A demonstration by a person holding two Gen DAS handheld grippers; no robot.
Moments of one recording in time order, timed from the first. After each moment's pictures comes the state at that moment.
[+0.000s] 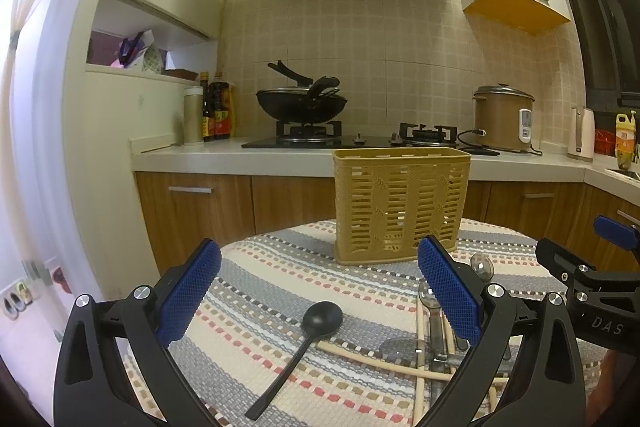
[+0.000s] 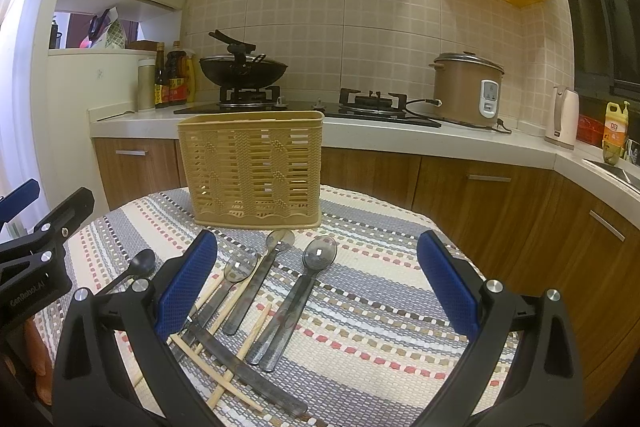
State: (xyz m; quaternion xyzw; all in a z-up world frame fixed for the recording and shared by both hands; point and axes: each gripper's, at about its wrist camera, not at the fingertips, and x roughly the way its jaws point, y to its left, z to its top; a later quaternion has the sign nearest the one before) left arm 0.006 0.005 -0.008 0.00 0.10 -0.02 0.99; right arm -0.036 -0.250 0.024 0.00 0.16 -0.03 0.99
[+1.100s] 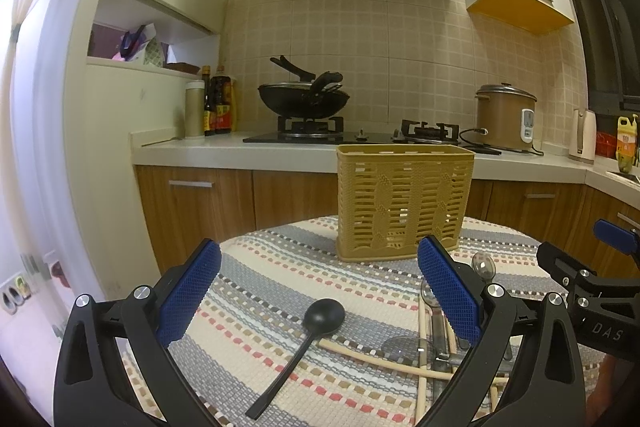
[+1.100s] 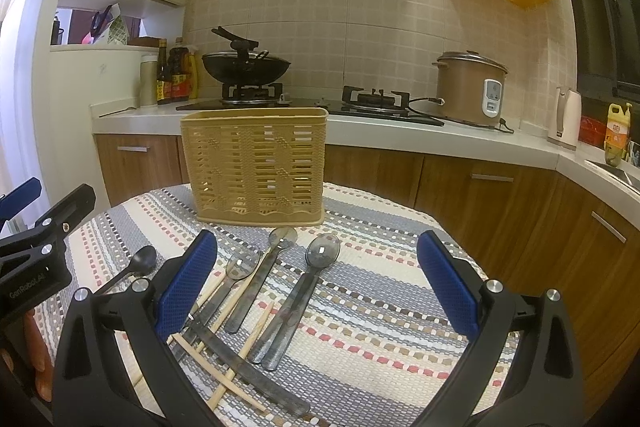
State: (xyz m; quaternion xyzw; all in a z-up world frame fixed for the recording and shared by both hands) left arm 0.008 0.010 -0.007 0.00 0.11 -0.02 0.99; right arm -0.035 -0.247 0.023 -0.01 0.17 -0.03 0.99
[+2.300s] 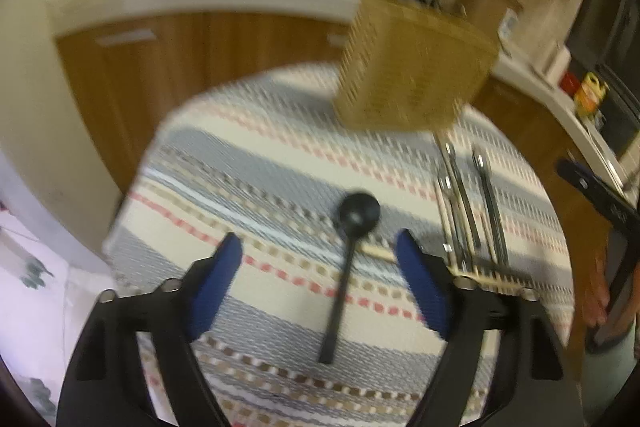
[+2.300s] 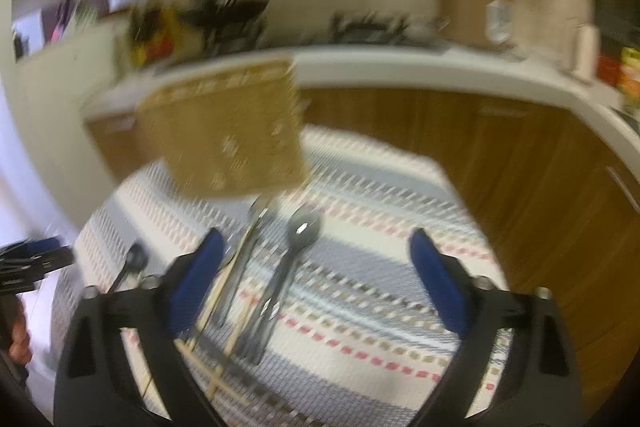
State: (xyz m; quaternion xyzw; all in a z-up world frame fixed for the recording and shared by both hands) left arm 0.111 0.097 -0.024 -0.04 0.44 -0.18 0.88; right arm 0.042 -0.288 0.042 0.05 0.38 0.01 0.92
